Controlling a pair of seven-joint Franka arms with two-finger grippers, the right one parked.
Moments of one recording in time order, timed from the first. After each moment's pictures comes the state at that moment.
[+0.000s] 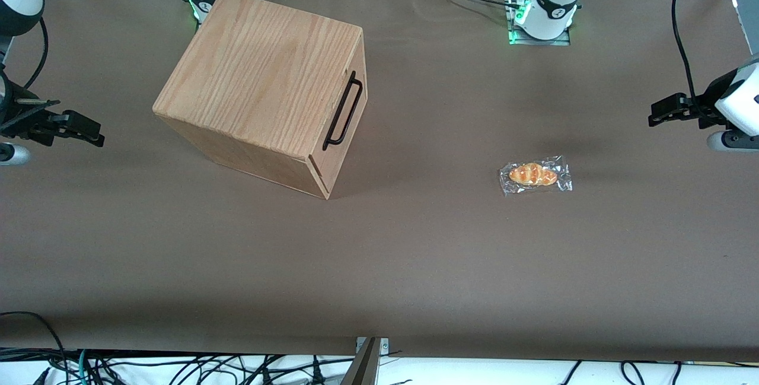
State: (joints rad) arm -0.12 0.10 0.19 -1.60 0.00 1.55 0.09
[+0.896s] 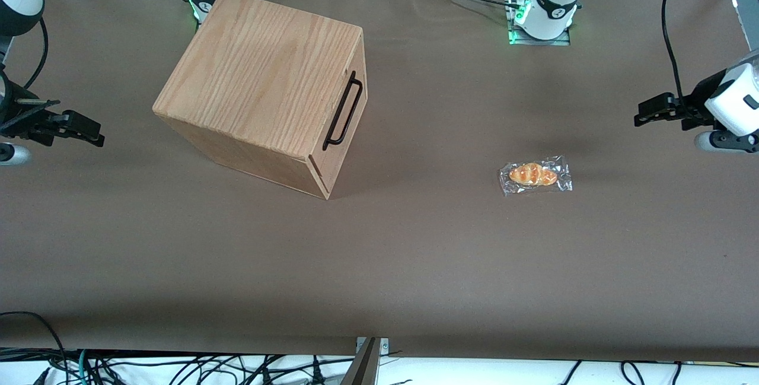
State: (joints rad) arm -0.13 0.10 0.17 -1.60 -0.08 1.56 0.09
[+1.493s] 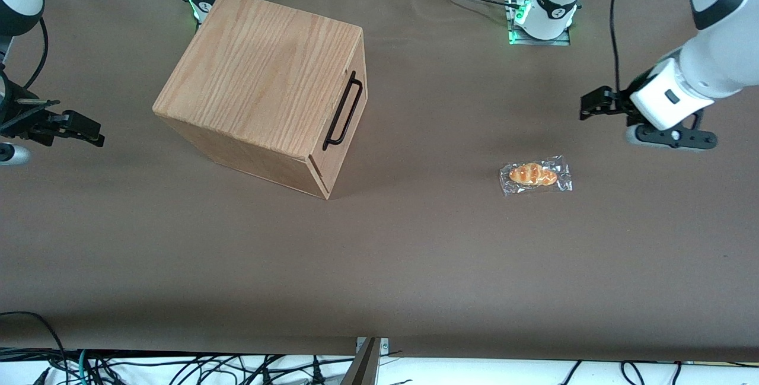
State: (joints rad) arm -0.14 0.10 0.00 -1.60 -0.13 1.55 -0.07
